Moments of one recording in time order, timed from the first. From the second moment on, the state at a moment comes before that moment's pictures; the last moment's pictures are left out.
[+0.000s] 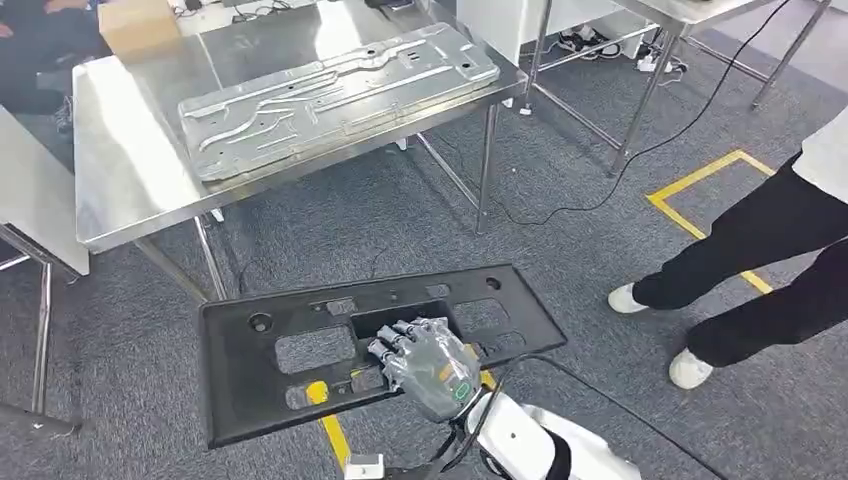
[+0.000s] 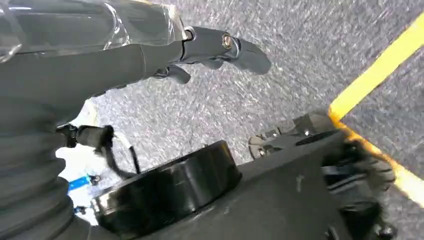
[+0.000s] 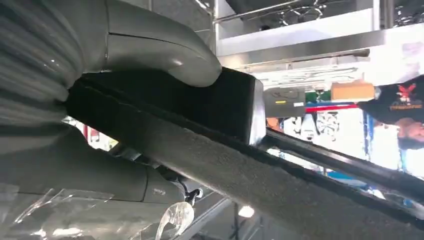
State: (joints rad) left arm -0.17 0.00 -1.21 -0.23 0.70 0.32 0.11; right arm -0.78 -0.10 1.27 -1.73 1.24 -0.09 0.25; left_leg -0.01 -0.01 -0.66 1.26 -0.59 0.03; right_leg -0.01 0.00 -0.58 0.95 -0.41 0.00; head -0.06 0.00
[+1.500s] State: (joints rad) left arm -0.17 0.00 -1.21 -0.23 0.70 0.33 0.12; right arm -0.77 -0.11 1.26 -1.73 1.25 -0.07 0.25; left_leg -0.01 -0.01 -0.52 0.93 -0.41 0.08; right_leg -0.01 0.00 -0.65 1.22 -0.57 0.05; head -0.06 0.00
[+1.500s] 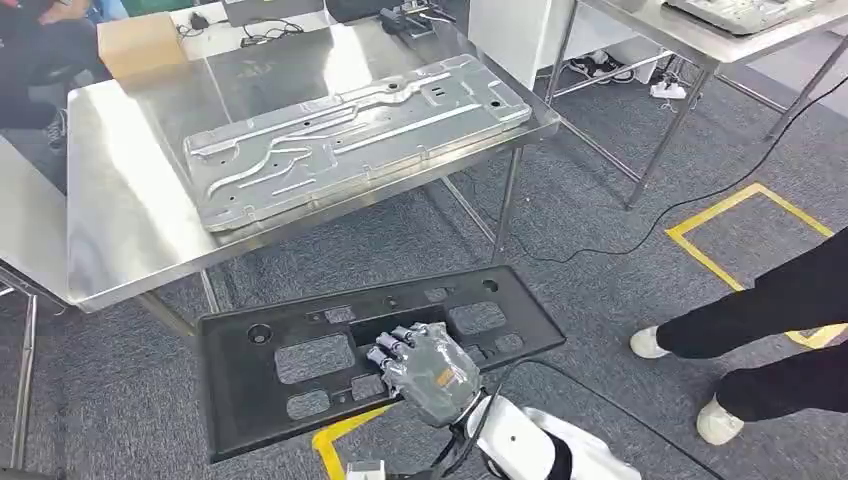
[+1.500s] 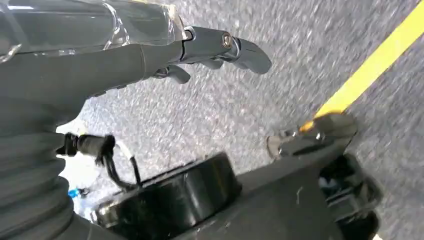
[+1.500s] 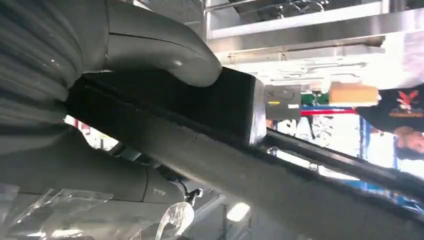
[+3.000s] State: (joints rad) left arm -0.15 0.00 -1.20 -0.23 0.72 0.33 0.11; right arm -0.73 -0.15 1.22 -1.70 1.21 -0.03 0.33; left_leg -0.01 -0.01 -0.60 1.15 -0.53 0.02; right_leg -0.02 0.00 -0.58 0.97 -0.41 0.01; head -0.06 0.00
